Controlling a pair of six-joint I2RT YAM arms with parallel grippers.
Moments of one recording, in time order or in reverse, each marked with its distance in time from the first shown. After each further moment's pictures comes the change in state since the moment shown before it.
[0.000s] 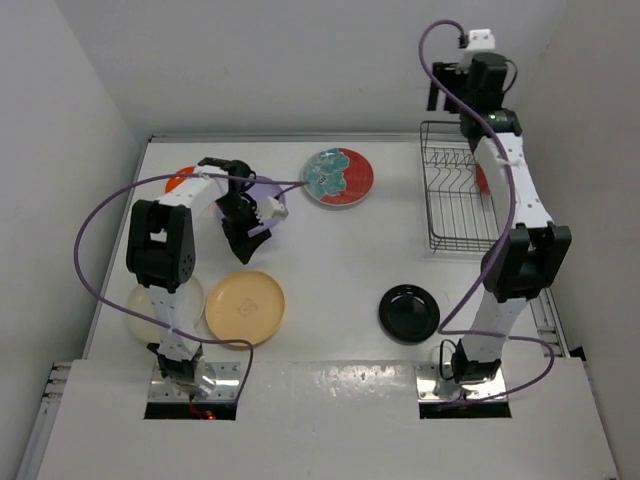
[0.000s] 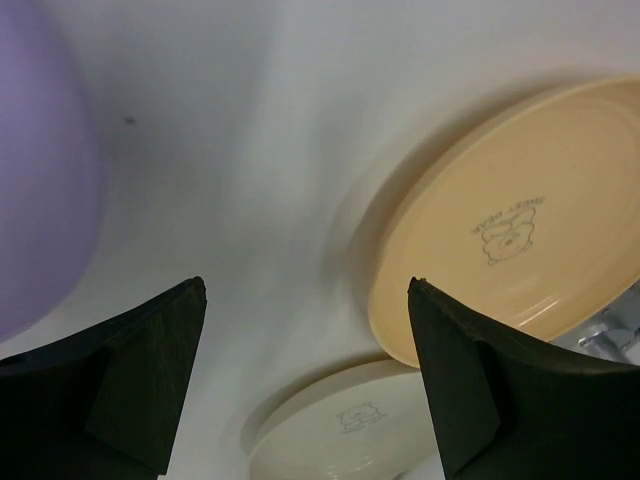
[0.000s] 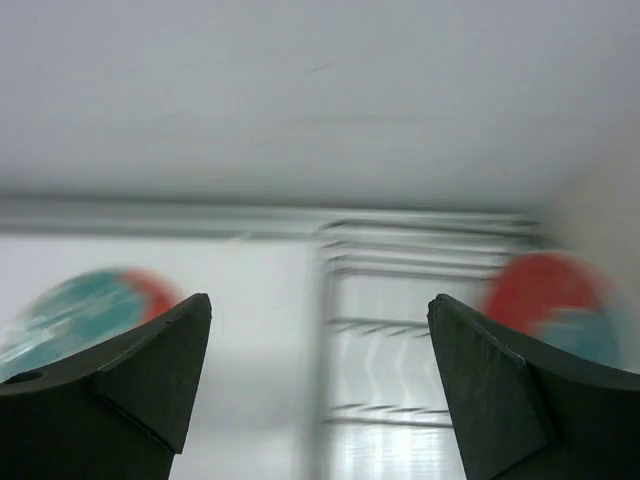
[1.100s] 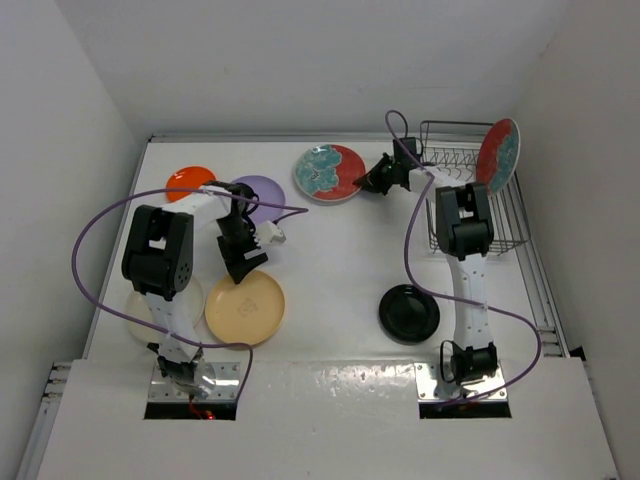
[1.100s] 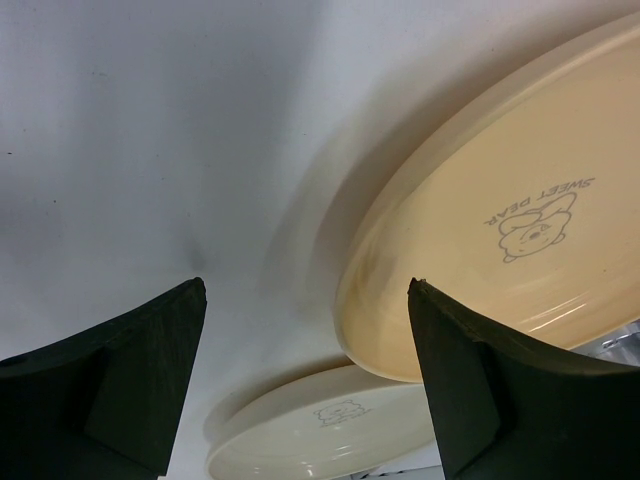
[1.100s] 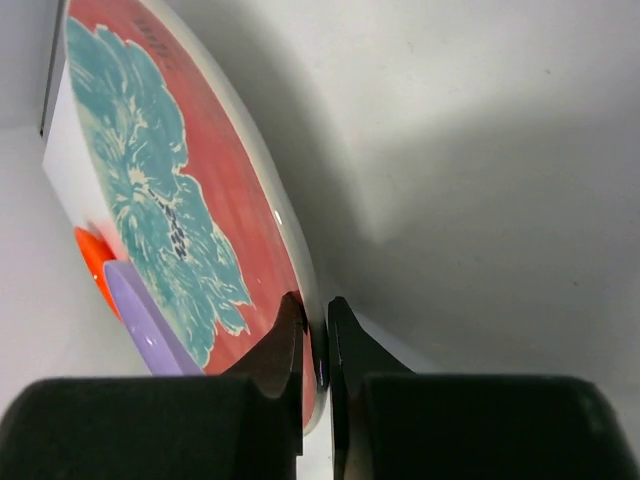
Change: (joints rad) left arm -0.033 -0.072 -0.278 0.132 -0.148 -0.007; right arm 0.163 0.556 -0.157 0.150 -0.518 1.022
